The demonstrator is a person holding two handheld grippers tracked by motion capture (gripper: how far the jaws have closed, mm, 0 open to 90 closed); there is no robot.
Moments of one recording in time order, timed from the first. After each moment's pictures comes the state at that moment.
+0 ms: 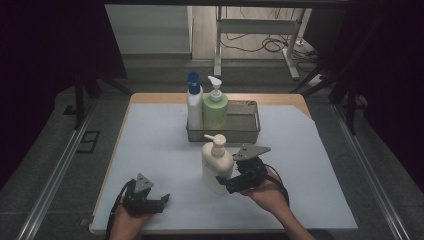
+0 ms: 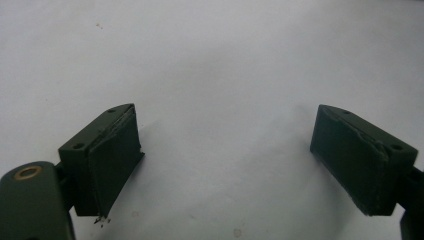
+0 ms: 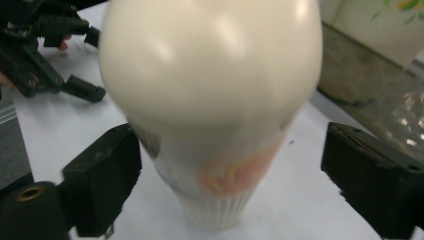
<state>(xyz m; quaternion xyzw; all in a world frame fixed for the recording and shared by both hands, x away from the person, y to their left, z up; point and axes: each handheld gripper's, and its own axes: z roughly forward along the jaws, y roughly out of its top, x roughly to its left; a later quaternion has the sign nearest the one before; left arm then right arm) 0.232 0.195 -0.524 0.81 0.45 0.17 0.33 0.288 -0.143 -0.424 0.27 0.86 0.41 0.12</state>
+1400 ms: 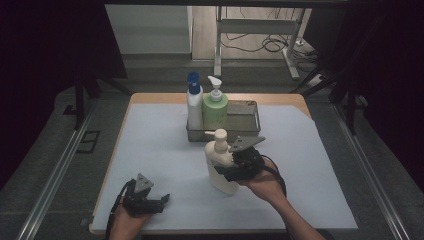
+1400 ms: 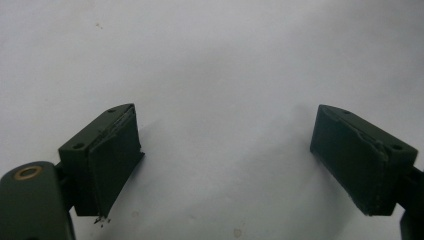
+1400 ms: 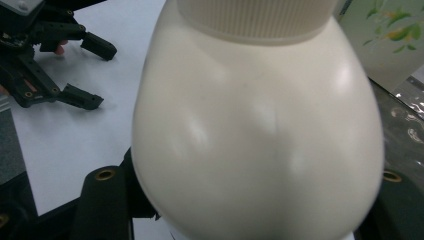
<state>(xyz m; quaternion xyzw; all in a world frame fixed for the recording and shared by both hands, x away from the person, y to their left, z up) 0.232 0.195 -0.524 0.81 0.45 0.17 0.33 0.302 -0.135 -0.404 0.26 0.87 0.39 0.12</state>
